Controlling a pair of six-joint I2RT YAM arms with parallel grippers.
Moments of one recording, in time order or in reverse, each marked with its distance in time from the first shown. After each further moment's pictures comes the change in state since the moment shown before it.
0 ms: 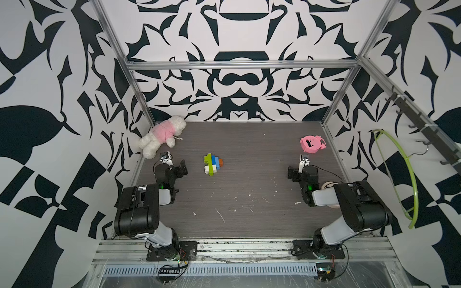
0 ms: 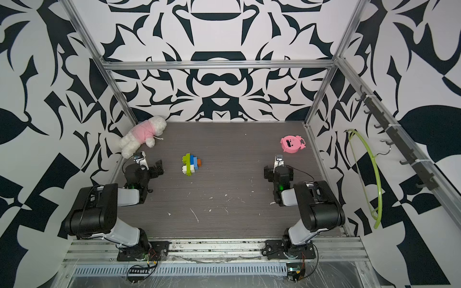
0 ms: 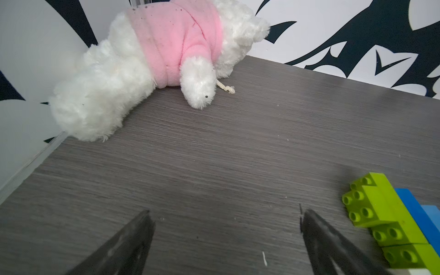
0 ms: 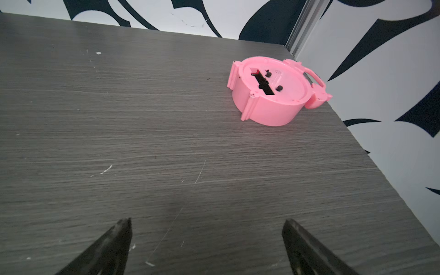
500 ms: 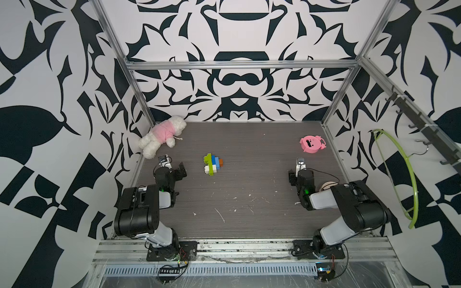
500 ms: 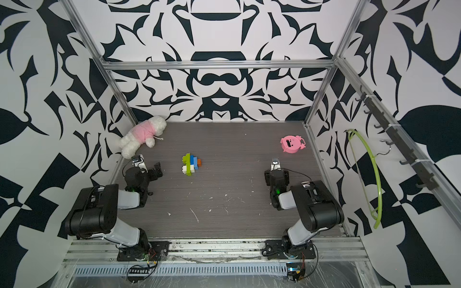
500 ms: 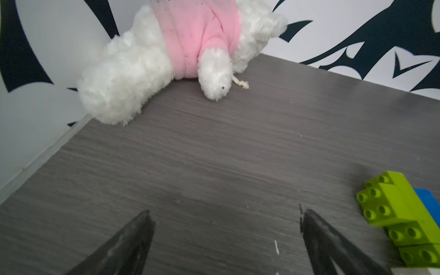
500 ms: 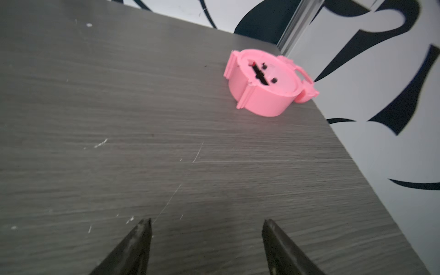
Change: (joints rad) left arm 0.001 0.000 -0.045 0.052 -0.052 -0.027; right arm 0.074 0.013 -0.045 0.009 0.111 -0.047
